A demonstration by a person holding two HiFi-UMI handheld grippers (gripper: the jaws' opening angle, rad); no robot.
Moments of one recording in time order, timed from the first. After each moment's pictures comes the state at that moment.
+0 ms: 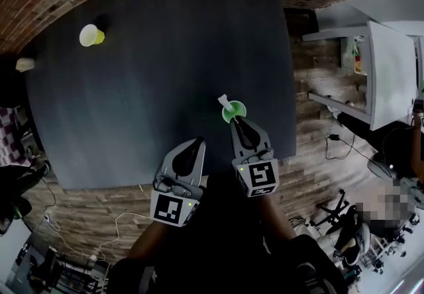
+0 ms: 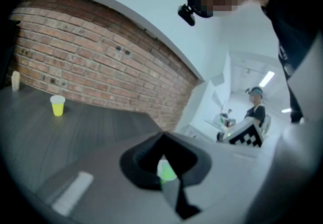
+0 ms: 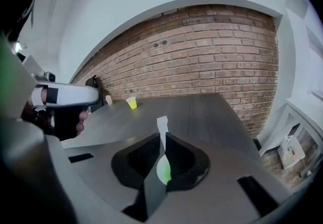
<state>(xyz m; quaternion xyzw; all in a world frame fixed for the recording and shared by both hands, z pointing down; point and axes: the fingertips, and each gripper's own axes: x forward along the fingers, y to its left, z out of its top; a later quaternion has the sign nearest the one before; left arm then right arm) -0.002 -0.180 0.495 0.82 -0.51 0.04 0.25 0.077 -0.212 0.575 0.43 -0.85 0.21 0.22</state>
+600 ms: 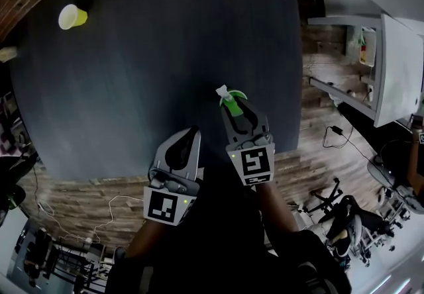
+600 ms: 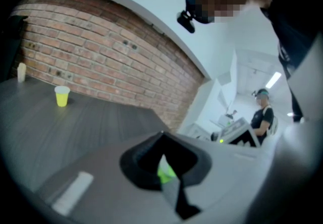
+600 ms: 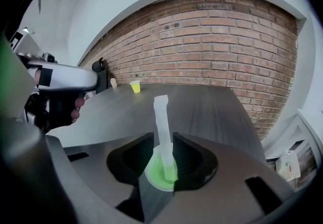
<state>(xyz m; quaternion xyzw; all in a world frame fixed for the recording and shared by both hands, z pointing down) -0.001 -0.188 0.530 0.81 -0.53 0.04 0.26 0.067 -0.223 0.623 0.37 -0.86 0.18 0.30</state>
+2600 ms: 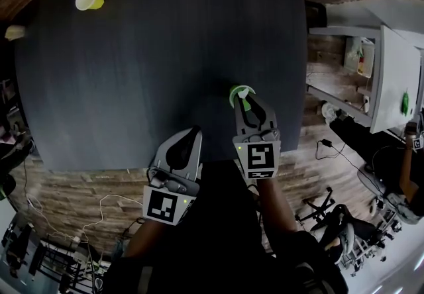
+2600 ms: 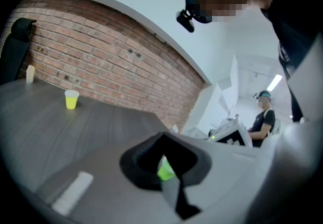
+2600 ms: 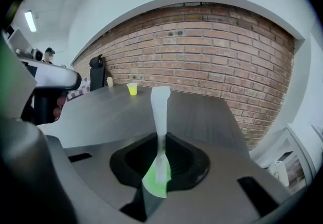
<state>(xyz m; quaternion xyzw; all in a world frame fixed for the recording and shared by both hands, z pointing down) -0.022 -0.156 0.516 0.79 -0.55 0.01 0.26 0.066 -0.224 0.606 0.41 -0.85 0.12 0.30</state>
